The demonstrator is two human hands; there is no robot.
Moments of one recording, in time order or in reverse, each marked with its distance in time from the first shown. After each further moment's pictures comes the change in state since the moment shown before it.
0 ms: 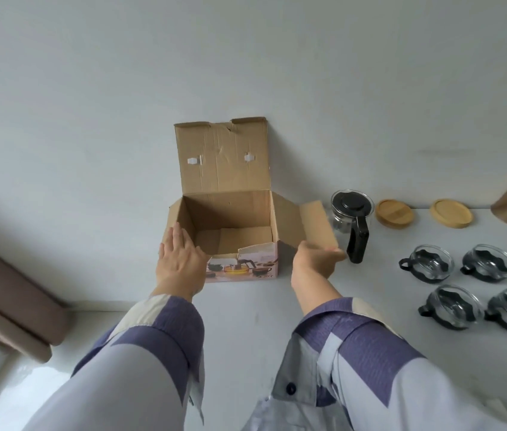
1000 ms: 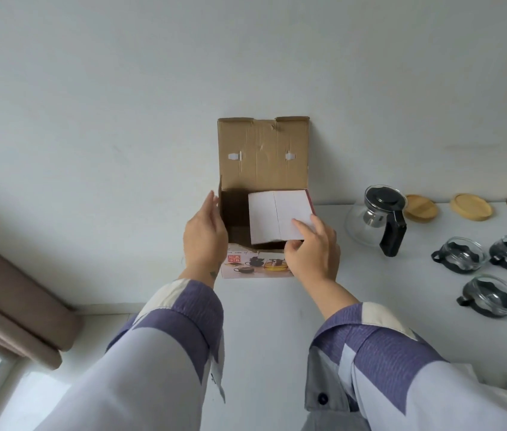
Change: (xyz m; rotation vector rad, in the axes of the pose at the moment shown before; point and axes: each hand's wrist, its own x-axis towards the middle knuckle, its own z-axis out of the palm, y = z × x) left_hand 0.022 -0.040 -0.037 -0.845 0.438 0.071; right_hand -0.064 0.024 0.033 -0.900 -0.164 -0.942
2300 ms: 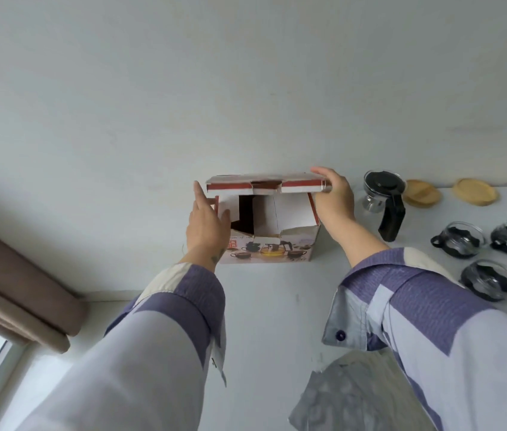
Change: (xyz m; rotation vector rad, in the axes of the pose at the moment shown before) left_hand -0.004 -0.003 0.009 0.131 -0.202 -0.149; right_hand 0.065 0.005 -0.042 0.561 -0.032 0.124
